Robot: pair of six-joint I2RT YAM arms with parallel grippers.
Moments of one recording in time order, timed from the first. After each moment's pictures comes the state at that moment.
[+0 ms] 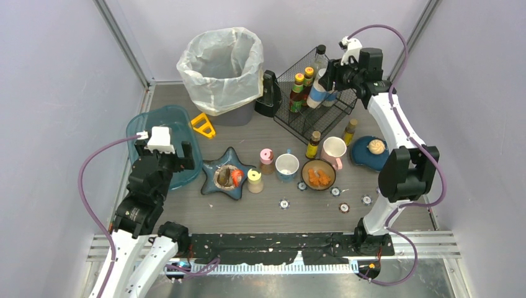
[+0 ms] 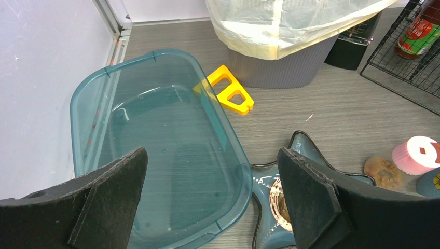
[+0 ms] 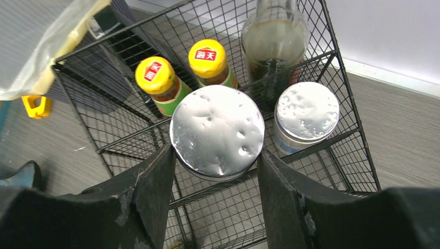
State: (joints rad) left arm -0.32 0.50 0.77 -0.46 -0.31 0.00; right arm 0.06 1.73 1.63 -0.31 -0.39 -0.03
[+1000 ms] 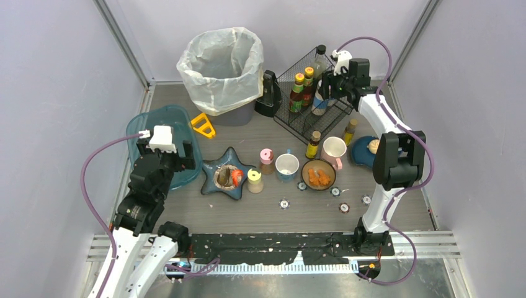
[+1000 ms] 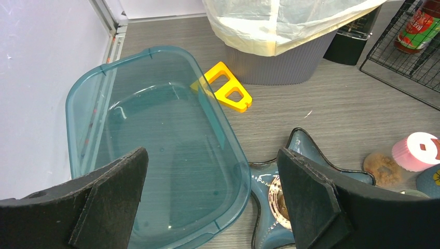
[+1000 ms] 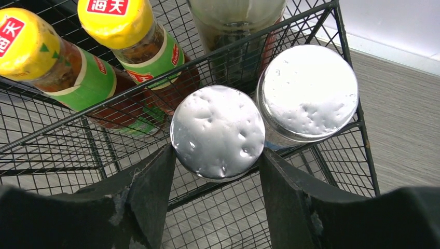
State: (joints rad) left arm -0.32 0.51 0.77 -0.46 -0.30 0.00; right arm 0.06 1.88 1.58 -0.22 -0.27 -0.12
